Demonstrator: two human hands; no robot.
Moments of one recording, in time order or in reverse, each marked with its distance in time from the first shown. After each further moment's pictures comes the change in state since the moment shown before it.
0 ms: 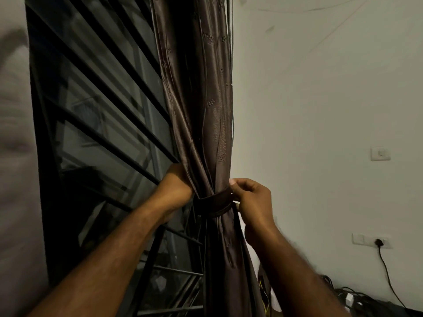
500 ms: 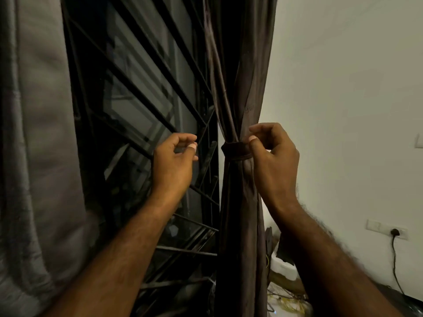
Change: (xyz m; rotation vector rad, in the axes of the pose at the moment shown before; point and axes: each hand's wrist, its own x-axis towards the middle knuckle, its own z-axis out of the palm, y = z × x) left_hand -0.057 -0.035 -0.003 -0.097 0.485 -0.019; right_hand -0.027 -0.015 0.000 -0.302 -0.033 -0.516
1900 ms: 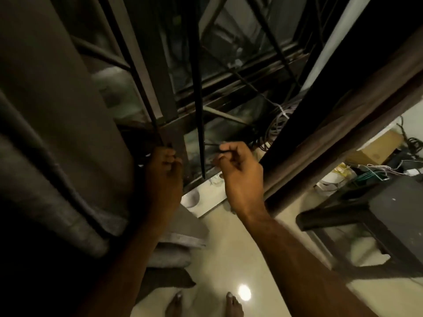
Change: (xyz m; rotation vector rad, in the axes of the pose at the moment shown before) left_hand -0.363 -0.275 -0.155 0.548 0.256 -0.698; right_hand -0.425 0.183 0.041 0.018 -0.763 0.758
